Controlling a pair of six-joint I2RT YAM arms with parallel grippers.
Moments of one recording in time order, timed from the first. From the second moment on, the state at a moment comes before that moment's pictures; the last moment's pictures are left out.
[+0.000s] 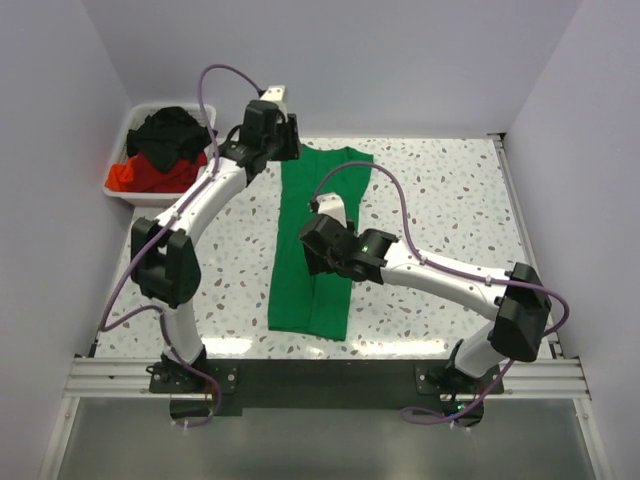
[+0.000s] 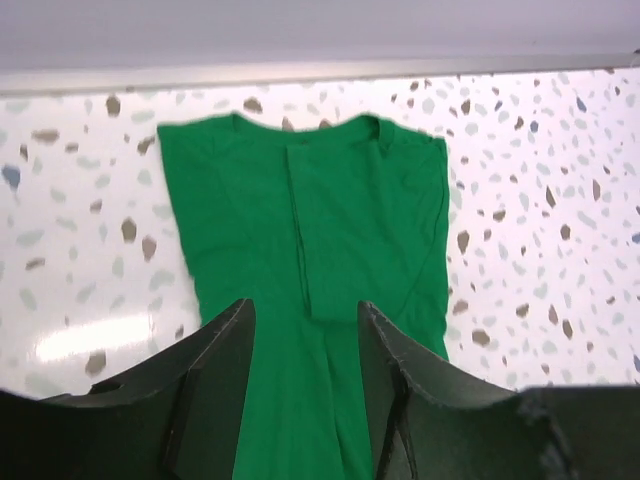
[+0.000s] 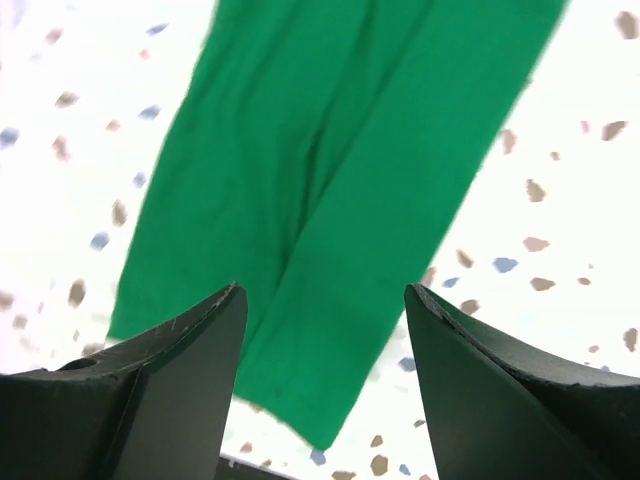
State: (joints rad) left arm -0.40 1.94 1.79 -0.32 -0.06 -0.31; right arm 1.07 1.55 1.29 -0.65 0.49 0.59
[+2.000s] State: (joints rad) left arm -0.93 1.23 0.56 -0.48 -0.22 -0.97; right arm 1.20 1.51 0.81 -0.57 0.33 0.91
